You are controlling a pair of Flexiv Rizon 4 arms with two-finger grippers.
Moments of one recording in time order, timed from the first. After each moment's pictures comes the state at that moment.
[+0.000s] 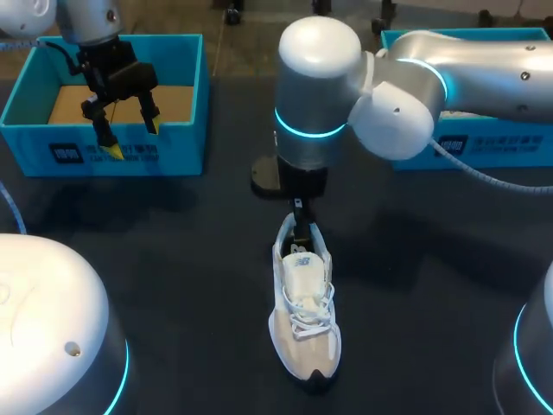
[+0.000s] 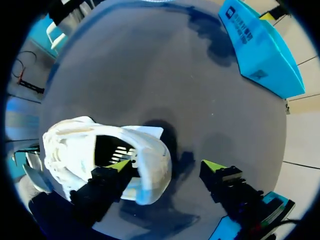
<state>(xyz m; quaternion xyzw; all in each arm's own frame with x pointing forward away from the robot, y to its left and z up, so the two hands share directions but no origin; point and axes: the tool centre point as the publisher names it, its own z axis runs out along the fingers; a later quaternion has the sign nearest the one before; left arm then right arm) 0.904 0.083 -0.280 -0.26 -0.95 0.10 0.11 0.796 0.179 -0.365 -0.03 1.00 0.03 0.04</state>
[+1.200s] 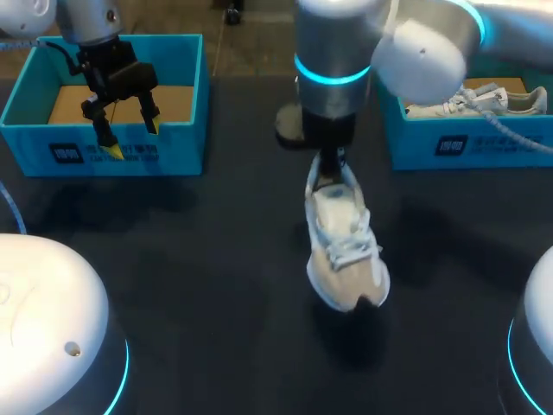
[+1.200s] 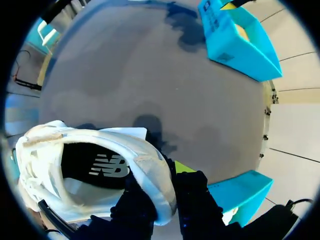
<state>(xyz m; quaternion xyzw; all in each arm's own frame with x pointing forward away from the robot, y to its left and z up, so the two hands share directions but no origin) 0.904 0.083 -0.280 -0.26 -0.95 0.10 0.11 0.840 0.124 -0.271 -0.02 1.00 -0.02 0.09</state>
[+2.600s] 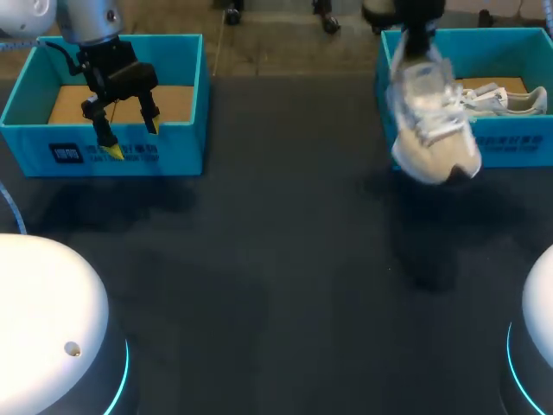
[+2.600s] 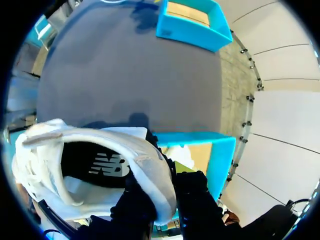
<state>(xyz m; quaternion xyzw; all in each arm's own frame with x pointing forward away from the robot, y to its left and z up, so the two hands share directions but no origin) 0.904 0.083 -0.280 -0.26 -0.95 0.10 0.11 0.983 -0.030 -0.145 -0.02 0.99 -0.06 0.14</state>
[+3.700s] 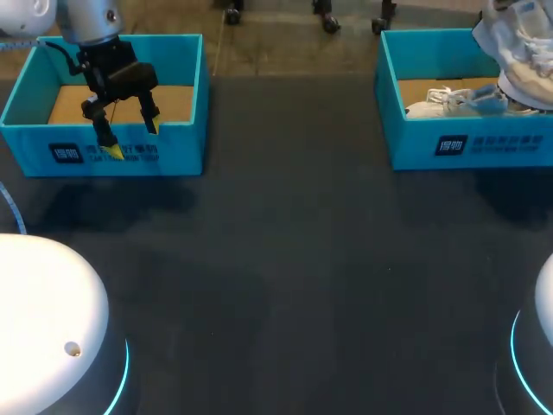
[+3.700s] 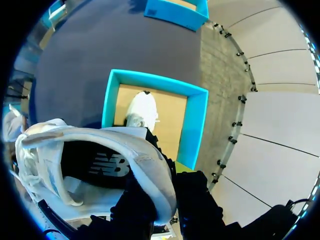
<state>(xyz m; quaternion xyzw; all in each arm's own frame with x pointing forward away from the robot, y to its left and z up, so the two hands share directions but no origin) 0.904 0.083 -0.280 -0.26 -0.95 0.10 0.11 1.100 -0.192 -0.115 -0.07 0.98 -0.05 0.16</state>
